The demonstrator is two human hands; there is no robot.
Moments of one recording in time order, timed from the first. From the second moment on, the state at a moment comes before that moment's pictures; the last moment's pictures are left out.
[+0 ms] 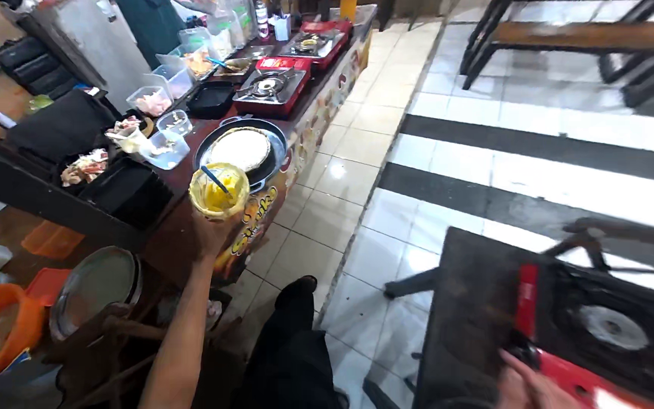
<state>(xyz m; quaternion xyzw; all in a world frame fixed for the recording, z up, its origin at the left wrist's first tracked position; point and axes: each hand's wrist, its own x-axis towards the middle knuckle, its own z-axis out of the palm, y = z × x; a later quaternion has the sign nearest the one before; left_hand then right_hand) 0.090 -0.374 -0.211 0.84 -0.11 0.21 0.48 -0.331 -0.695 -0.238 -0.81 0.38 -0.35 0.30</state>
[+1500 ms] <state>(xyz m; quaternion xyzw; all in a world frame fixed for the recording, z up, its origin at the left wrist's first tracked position) -0.212 -0.534 -0.295 0.47 -0.69 -0.30 0.45 -0.425 -0.639 -0.162 -1.00 -0.01 -0.01 0.05</state>
